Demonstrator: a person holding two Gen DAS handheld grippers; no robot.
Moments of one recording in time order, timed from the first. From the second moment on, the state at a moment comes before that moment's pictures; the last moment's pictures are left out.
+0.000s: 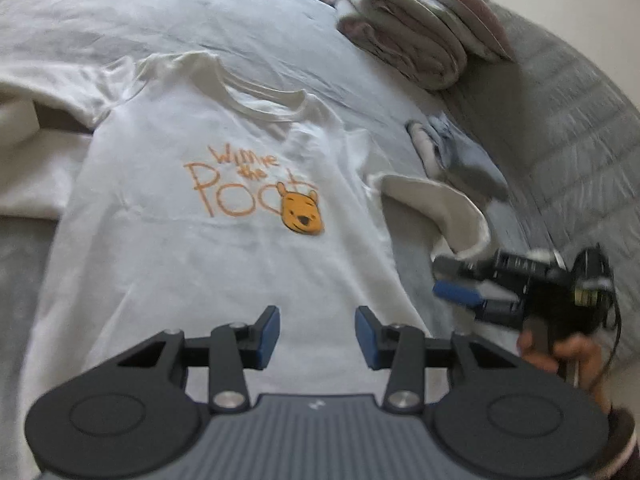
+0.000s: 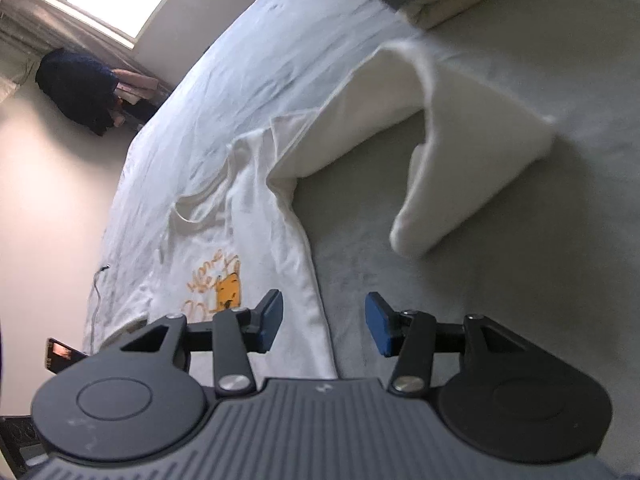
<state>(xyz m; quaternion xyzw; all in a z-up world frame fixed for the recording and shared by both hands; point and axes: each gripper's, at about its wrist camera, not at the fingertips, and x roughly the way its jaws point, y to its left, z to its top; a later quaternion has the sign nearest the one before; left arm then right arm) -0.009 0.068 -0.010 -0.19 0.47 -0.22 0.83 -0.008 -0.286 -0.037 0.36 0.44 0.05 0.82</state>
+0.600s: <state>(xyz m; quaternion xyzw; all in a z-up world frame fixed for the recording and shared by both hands) 0.025 0.102 -0.046 -0.24 0.47 -0.18 0.83 0.012 -0.278 -0.057 0.33 0.41 0.04 0.85</state>
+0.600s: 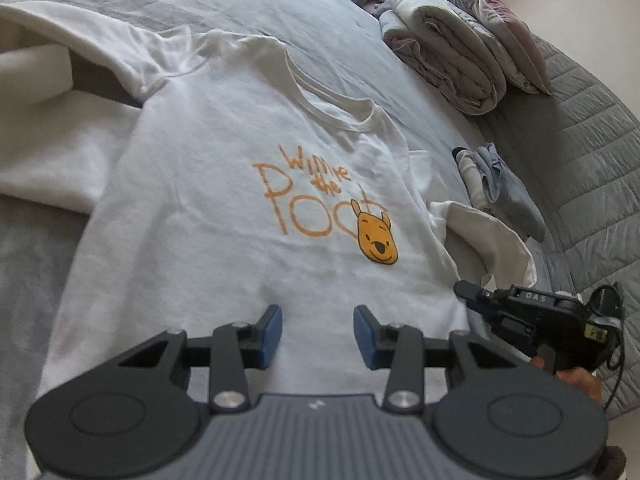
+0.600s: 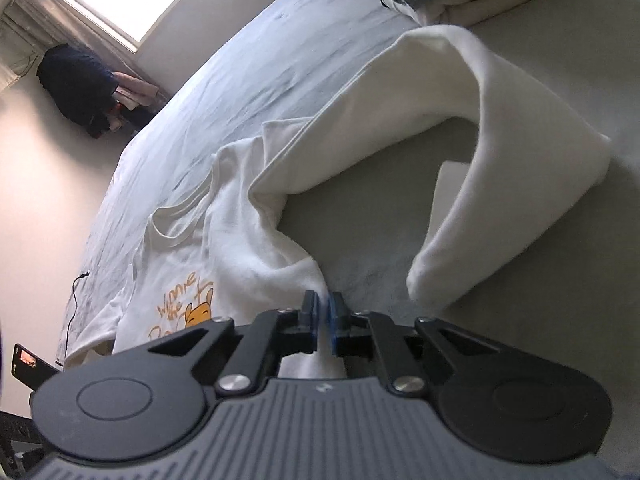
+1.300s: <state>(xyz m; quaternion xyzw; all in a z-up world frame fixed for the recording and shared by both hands) 0.035 0.118 -0.045 -0.24 0.43 -0.11 0.86 0.075 -0.228 -0.055 0.23 0.36 0.02 0.90</state>
